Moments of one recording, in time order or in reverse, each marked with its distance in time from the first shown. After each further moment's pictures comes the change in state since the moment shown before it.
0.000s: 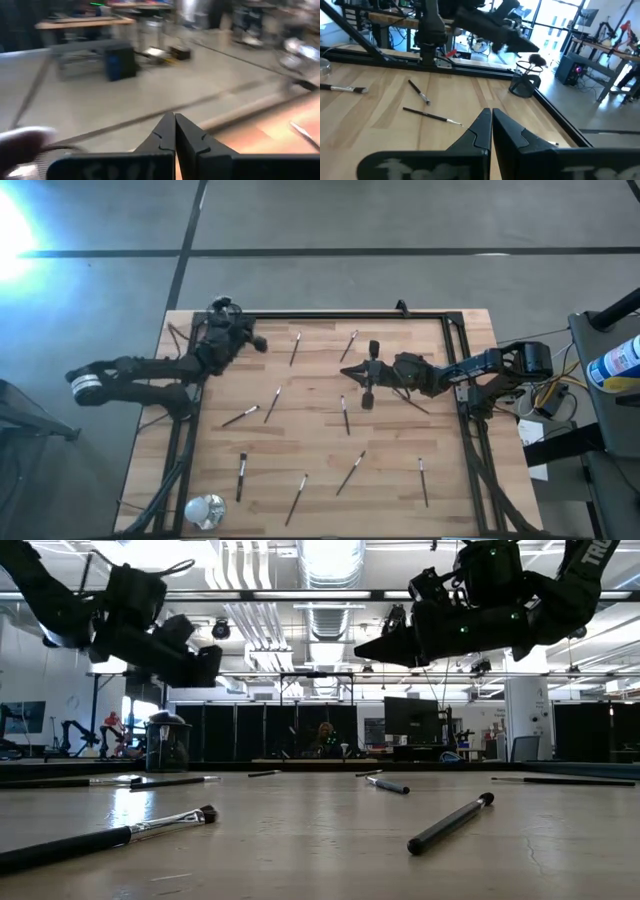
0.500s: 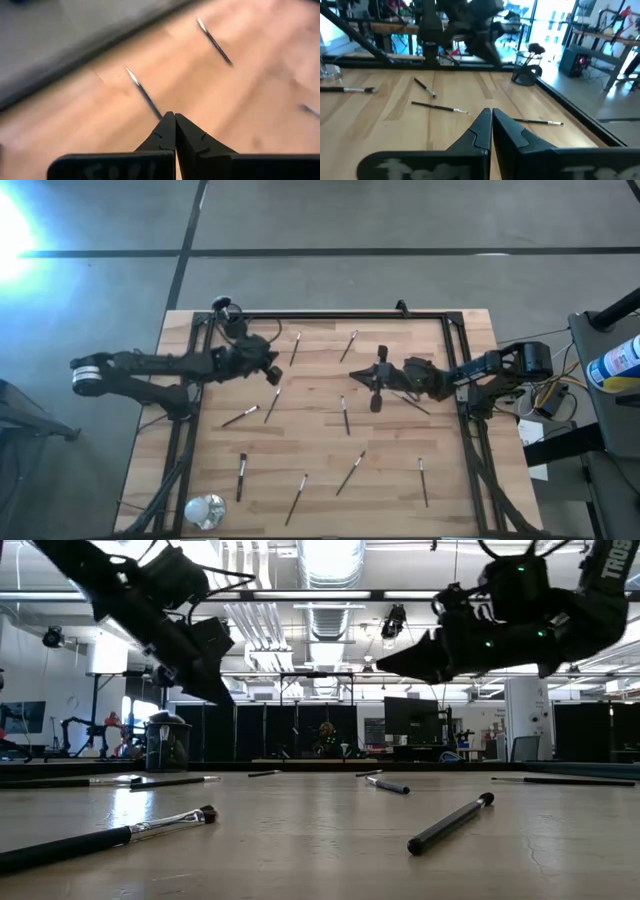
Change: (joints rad) left arm -0.244 0.025 0.270 -0.761 0.198 -0.277; right arm -0.004 0.000 -0.158 0.180 -0.004 0.088
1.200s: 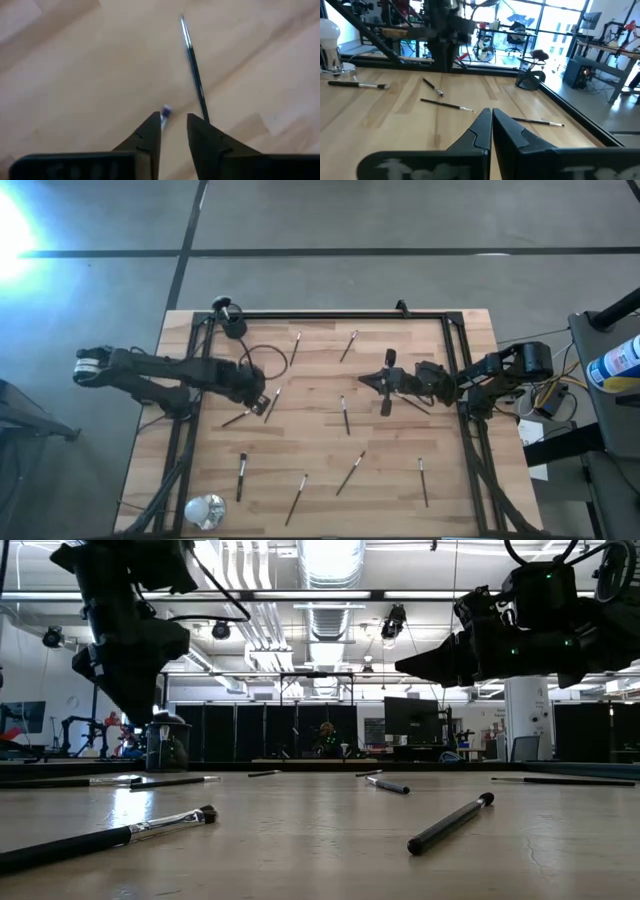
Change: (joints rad) left arm -0.287 0.033 0.191 -0.775 0.186 -0.582; right arm 0.001 -0.001 -0.113 0.149 -0.036 -0.034
